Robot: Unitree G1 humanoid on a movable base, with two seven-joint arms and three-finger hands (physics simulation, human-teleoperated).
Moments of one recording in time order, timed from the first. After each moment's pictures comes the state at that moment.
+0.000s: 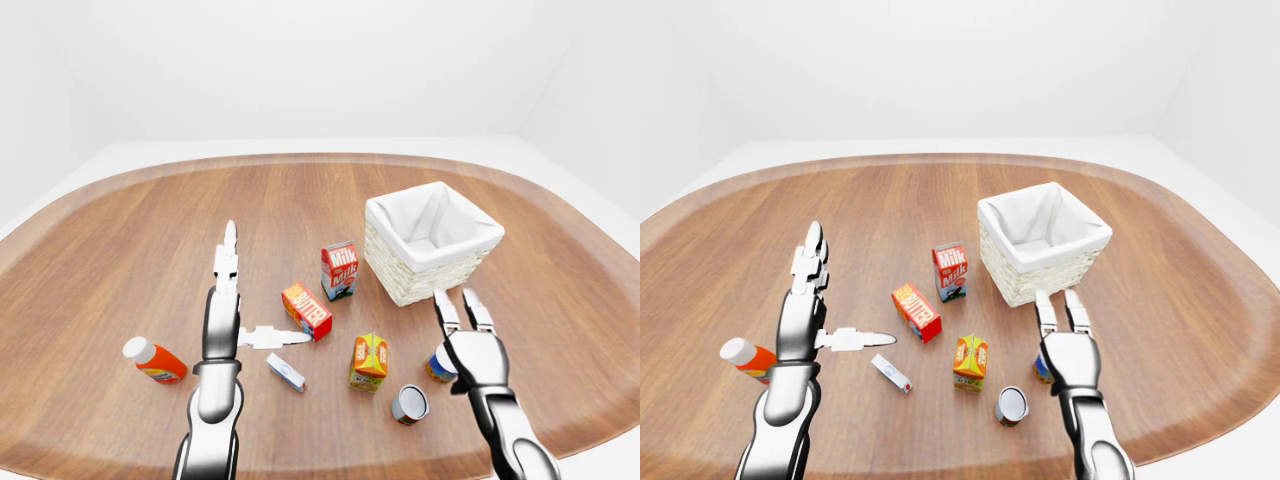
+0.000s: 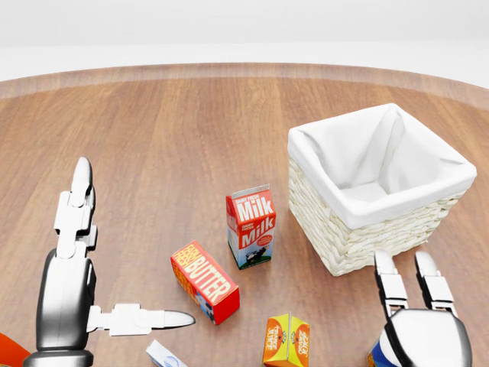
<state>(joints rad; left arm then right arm) 0.14 0.00 -0.06 -0.37 0.32 -0.09 0.06 0.17 -0.24 -0.08 0.17 -1.33 -0.09 -0.30</state>
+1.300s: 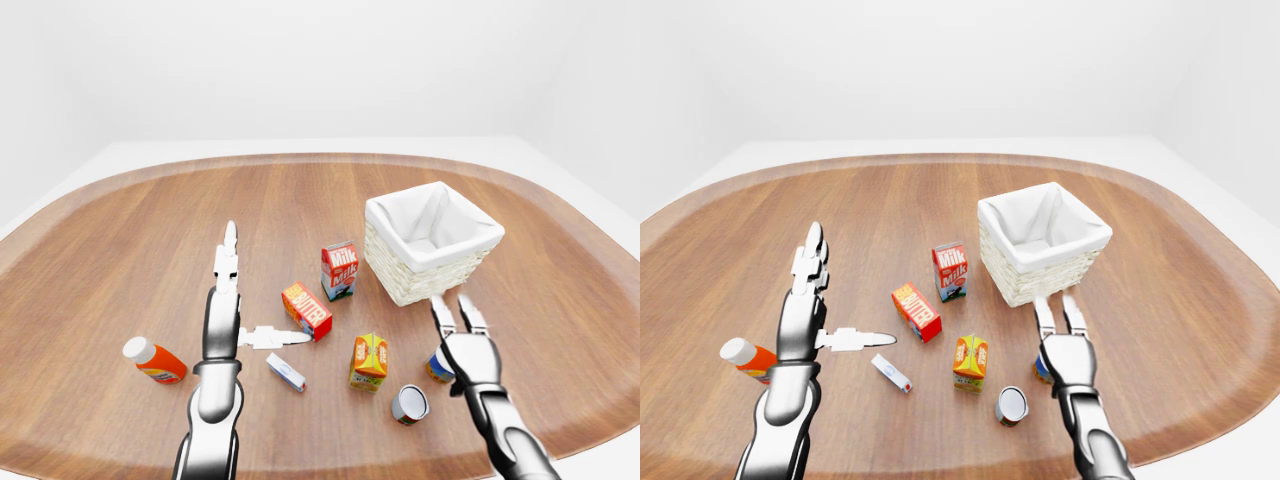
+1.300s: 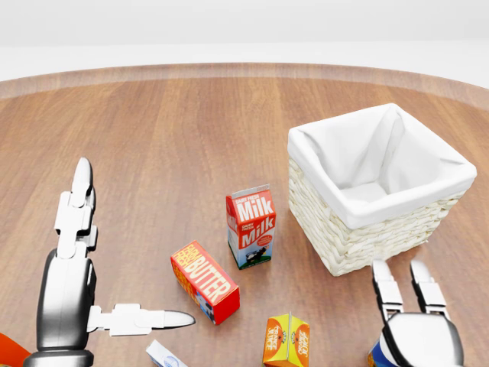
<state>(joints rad) 0.14 0.00 -0.05 -0.36 0.32 -0.09 0.06 0.06 -0.29 -0.03 0.45 -1.30 -0.09 -0.41</state>
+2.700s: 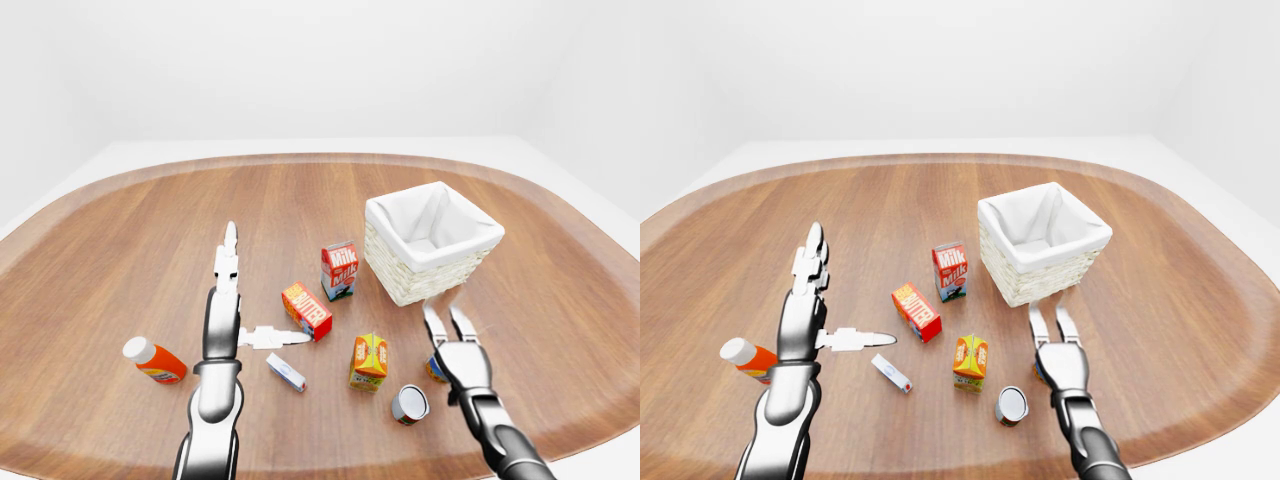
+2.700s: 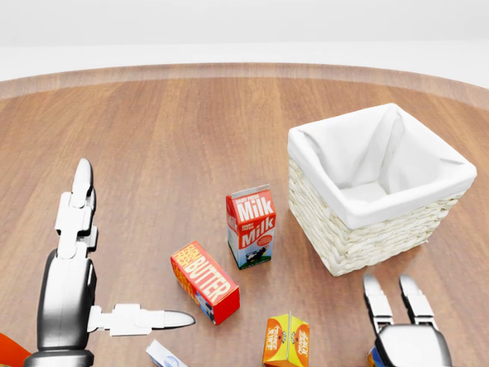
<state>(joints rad) 0.14 0.00 -0.05 -0.35 0.32 -0.09 0.06 -0.02 -0.31 0.04 0.70 -1.31 -0.09 -0.52</state>
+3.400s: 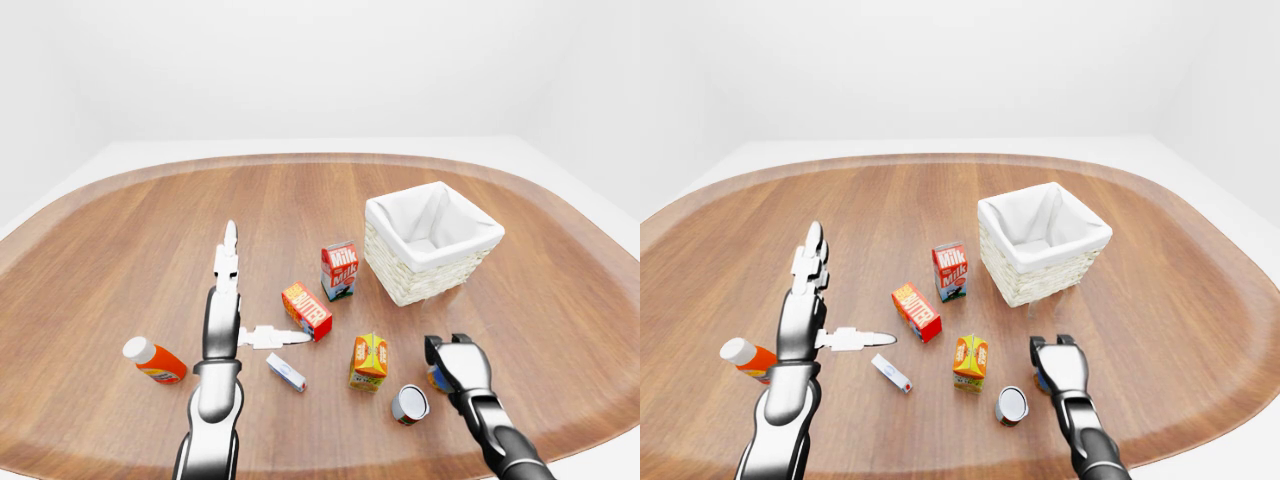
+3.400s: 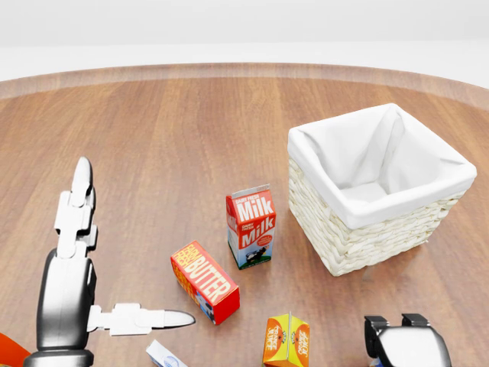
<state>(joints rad) 0.14 0.00 -0.05 -0.36 0.32 -0.09 0.06 -0.03 -0.31 0.05 0.72 -1.30 -0.09 -0.50</state>
